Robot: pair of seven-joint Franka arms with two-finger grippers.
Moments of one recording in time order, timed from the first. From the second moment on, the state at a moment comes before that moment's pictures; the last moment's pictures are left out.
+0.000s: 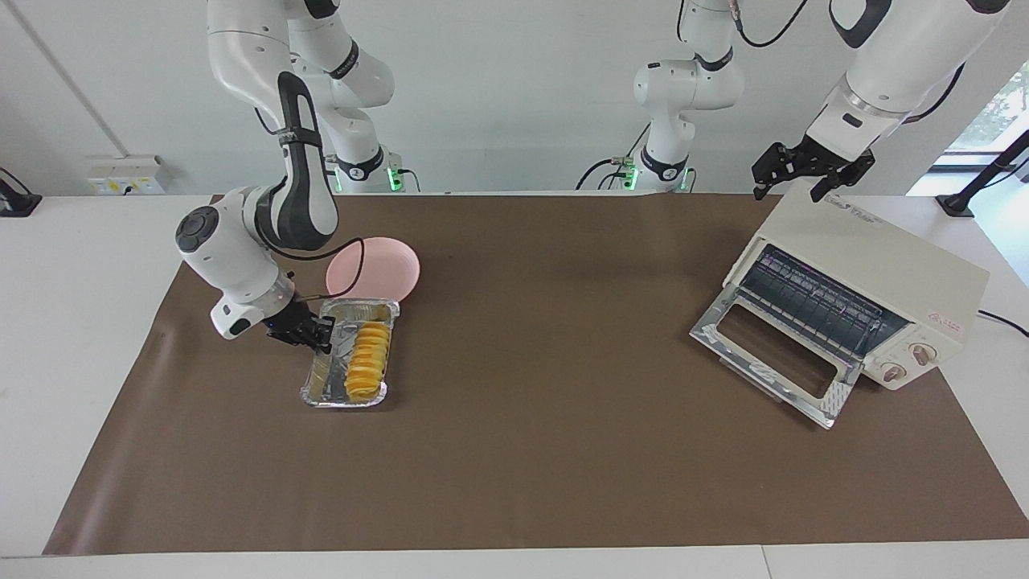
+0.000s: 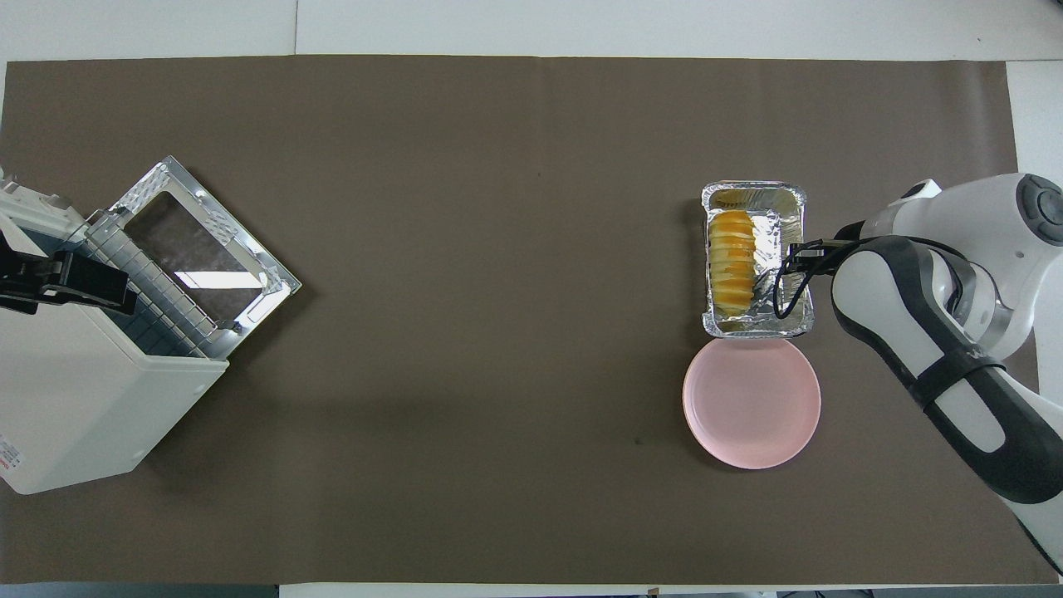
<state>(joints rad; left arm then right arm) -0.11 -0.04 0.03 -1.57 -0.03 1.40 0.01 -0.05 0.25 0.00 -2.07 0.30 2.31 -0.15</state>
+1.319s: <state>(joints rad) -0.11 -0.04 0.03 -1.57 -0.03 1.40 0.01 0.09 0.25 0.00 -2.05 0.23 2.29 -0.01</state>
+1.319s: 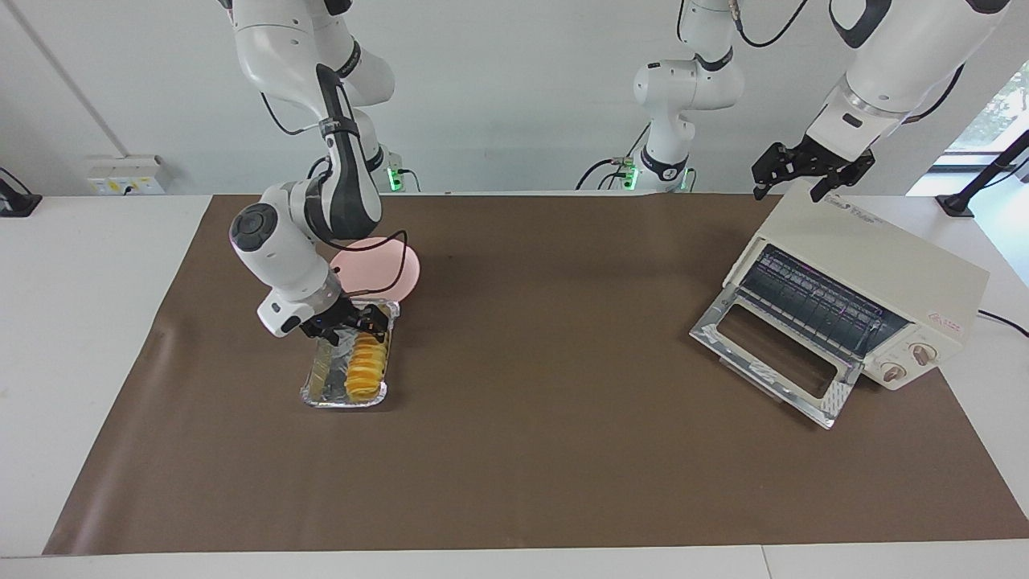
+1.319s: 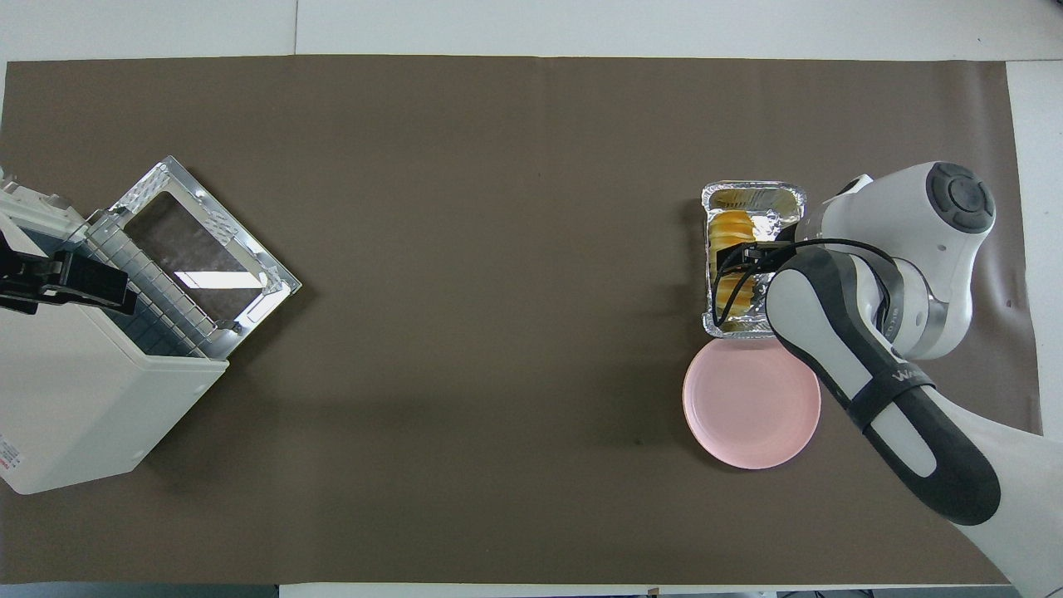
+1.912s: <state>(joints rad) -0.11 -0.04 0.03 -1.57 -0.03 1.40 0.01 0.08 0.25 0.00 -2.08 0.23 2.30 -0.01</state>
